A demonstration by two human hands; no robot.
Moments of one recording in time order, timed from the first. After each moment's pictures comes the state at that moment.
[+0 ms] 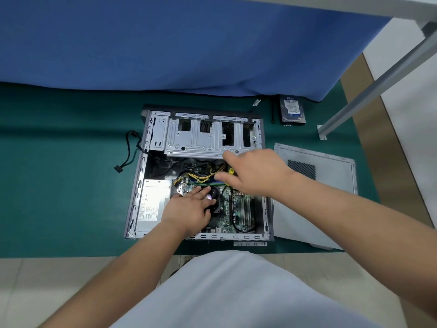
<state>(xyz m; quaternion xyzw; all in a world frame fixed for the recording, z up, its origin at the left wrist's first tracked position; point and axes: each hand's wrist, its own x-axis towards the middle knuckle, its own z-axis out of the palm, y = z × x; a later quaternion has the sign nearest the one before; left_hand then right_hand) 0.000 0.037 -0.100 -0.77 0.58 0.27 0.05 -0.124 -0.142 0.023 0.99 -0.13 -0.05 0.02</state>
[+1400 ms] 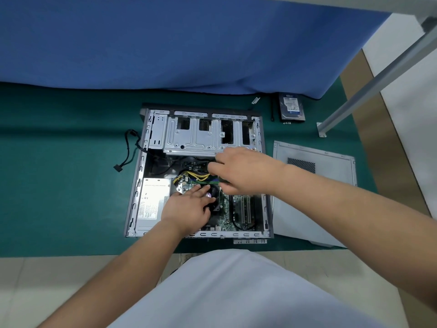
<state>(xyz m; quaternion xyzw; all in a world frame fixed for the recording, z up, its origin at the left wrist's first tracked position) -0.001 0.037 -0.100 -0.77 0.58 0.26 0.05 -0.108 -0.138 0.029 0.99 0.03 -0.10 0.02</state>
